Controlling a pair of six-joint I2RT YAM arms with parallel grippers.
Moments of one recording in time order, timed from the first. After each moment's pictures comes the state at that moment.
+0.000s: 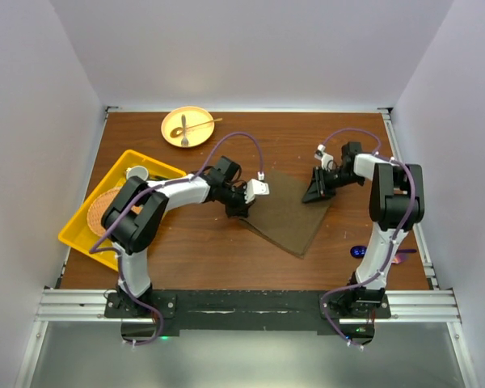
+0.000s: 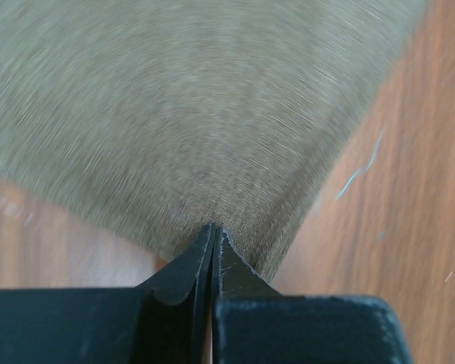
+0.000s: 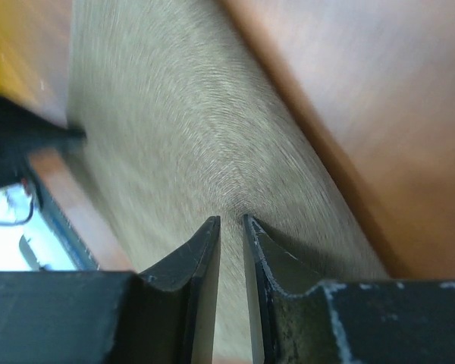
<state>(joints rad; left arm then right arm) -0.64 1.91 1.15 -0.27 0.58 0.61 -0.05 2.05 1.30 -0.65 -0.80 -0.17</state>
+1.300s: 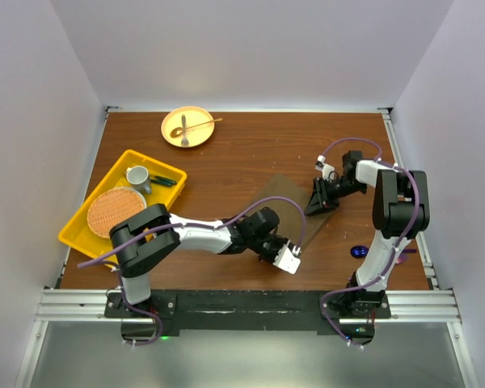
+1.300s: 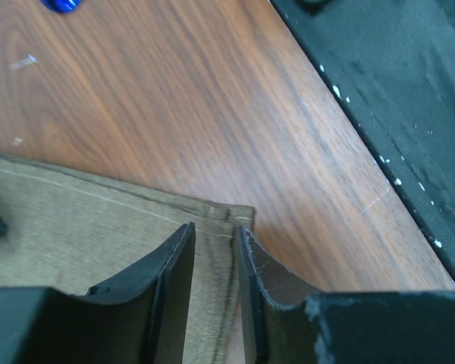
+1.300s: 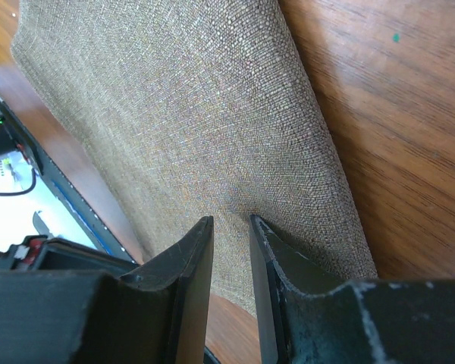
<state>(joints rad) -1.10 1.81 0.94 0.14 0.57 0.85 -0.05 1.92 1.13 -0.75 -0.76 -0.21</state>
